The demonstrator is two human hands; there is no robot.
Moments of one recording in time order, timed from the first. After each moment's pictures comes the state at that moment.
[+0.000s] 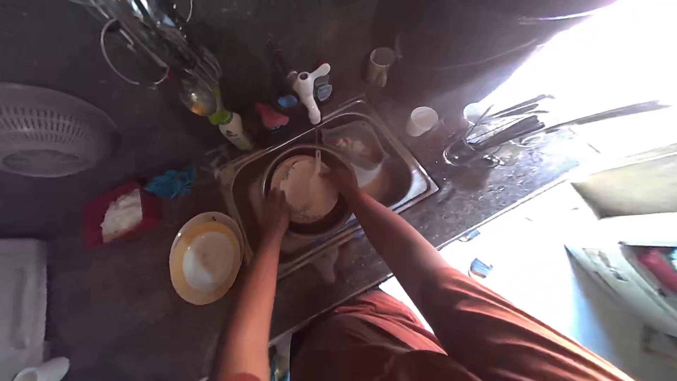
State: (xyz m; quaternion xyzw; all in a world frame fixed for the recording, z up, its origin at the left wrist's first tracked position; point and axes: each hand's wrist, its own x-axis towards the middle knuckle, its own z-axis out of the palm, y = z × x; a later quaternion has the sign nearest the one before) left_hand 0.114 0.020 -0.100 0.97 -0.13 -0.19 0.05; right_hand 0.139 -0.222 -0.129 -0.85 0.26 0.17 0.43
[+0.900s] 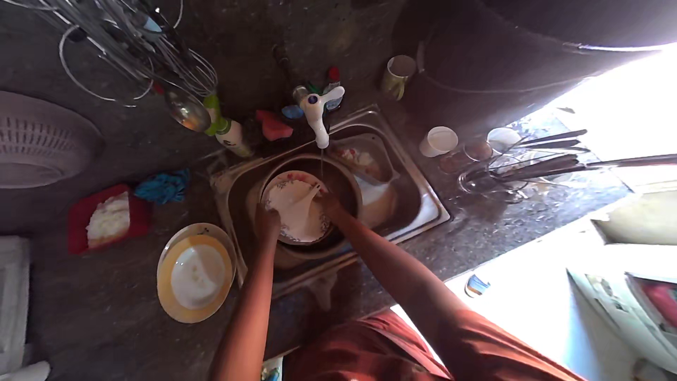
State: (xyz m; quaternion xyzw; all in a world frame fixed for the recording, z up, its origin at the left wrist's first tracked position) left_hand 0.146 -0.007 -0.040 0.92 0.19 -0.20 0.27; right_hand 0.140 -0.183 -0.162 -0.71 0.27 0.20 0.62
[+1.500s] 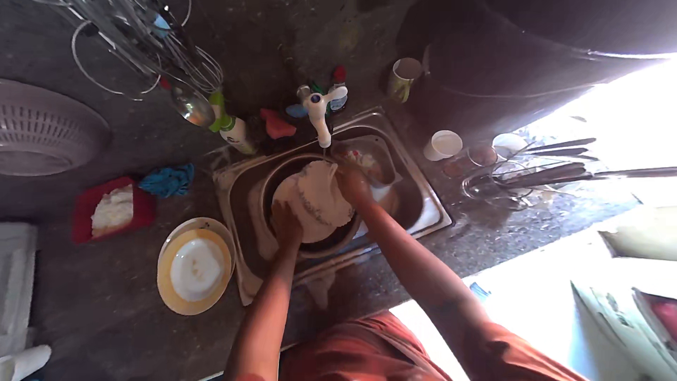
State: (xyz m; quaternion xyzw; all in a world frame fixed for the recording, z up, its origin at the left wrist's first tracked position) left_hand 0.113 -0.027 -0.153 0.98 0.02 -0.16 0.11; right_hand 0.154 -0.241 -0.053 -0.91 0.14 0.11 0.38
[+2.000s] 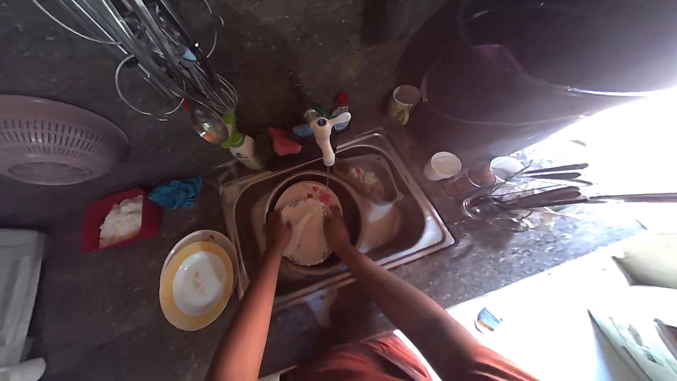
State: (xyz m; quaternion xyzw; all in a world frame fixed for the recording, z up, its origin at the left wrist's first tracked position) left_hand 0.156 0.003 -0.106 0.96 0.03 -0.22 0.19; right_hand 0.110 -0.174 -0.140 -0.86 0.22 0.15 0.44
